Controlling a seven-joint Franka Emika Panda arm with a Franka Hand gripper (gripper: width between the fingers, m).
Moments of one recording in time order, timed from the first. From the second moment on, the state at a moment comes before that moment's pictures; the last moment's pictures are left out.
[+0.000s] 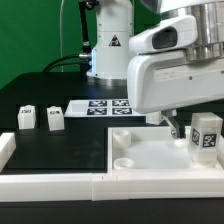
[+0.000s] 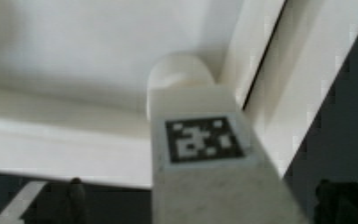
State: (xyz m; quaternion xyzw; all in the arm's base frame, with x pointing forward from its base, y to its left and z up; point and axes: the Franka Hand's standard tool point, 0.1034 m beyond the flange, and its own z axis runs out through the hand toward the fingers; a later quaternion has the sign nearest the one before) arm 0.624 0.109 0.077 -0.99 -0.12 -0.02 0.05
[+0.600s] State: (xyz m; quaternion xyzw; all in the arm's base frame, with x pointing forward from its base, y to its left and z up) arm 0.636 0.104 0.077 -0.99 -0.12 -0.02 0.06
